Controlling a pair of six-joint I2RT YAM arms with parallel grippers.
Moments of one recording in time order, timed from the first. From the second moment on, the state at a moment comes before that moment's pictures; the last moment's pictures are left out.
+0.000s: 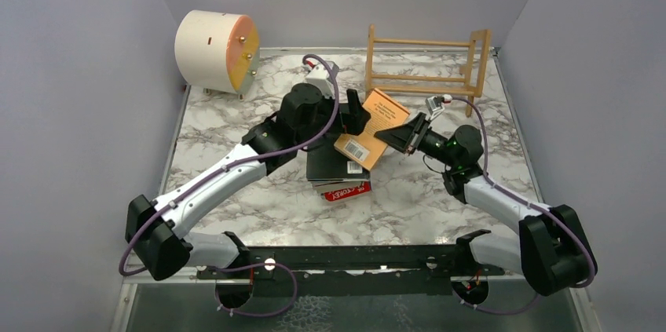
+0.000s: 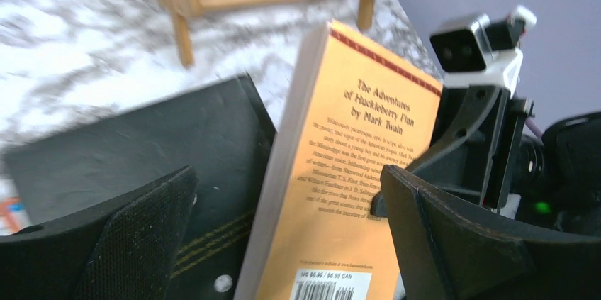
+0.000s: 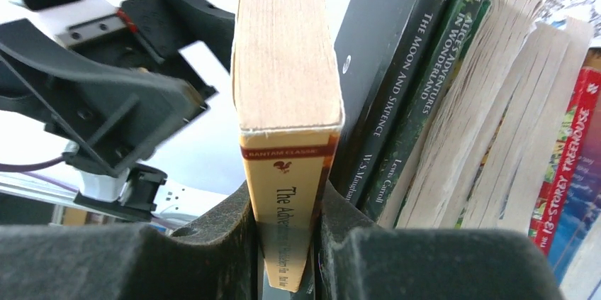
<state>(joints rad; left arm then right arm) -0.79 1.31 1.14 -0.17 -0.02 -0.53 0.32 1.20 0.42 0.90 -0.70 1.23</state>
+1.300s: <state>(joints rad) -0.79 1.05 0.98 -0.12 -0.39 -0.42 0.28 1.83 1.76 -0.17 0.23 0.25</state>
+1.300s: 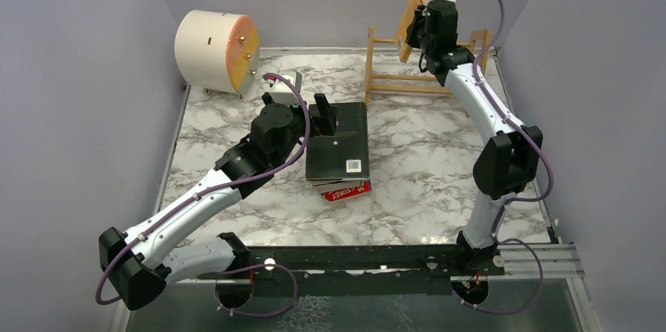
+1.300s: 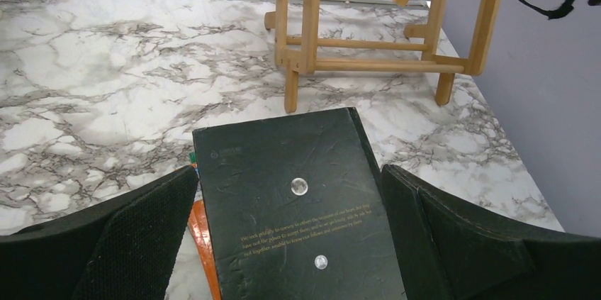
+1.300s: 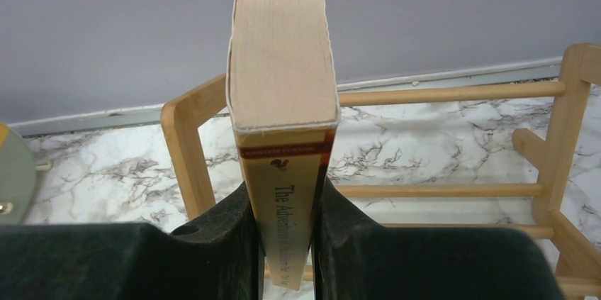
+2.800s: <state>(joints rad) -0.79 1.06 0.97 -0.10 -0.42 -0.40 0.37 2.32 2.23 -0.49 0.27 0.24</state>
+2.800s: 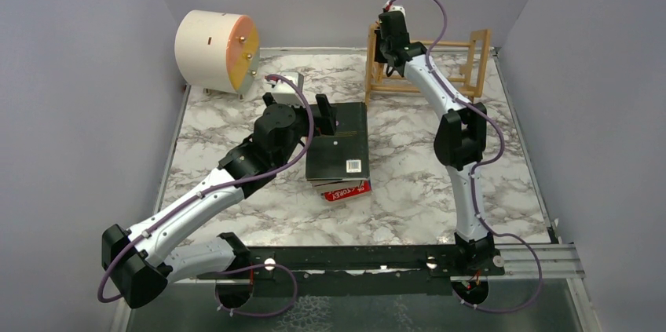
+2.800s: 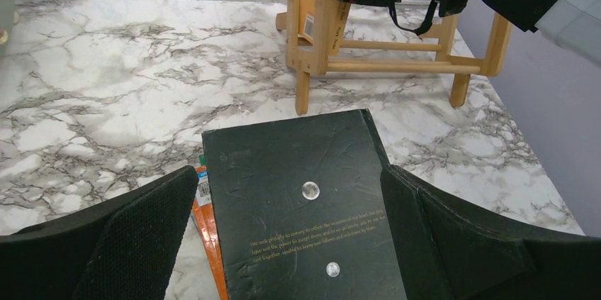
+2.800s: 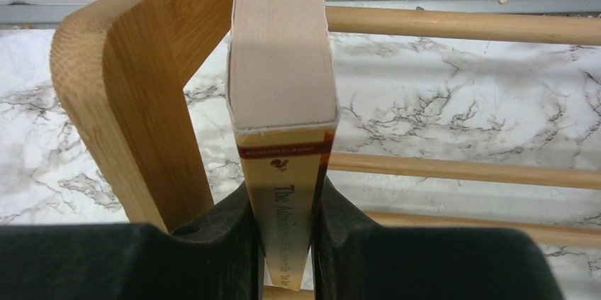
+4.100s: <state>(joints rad) -0.79 1.05 0.97 -0.10 -0.44 -0.40 0.37 2.30 2.08 -0.34 0.26 0.30</state>
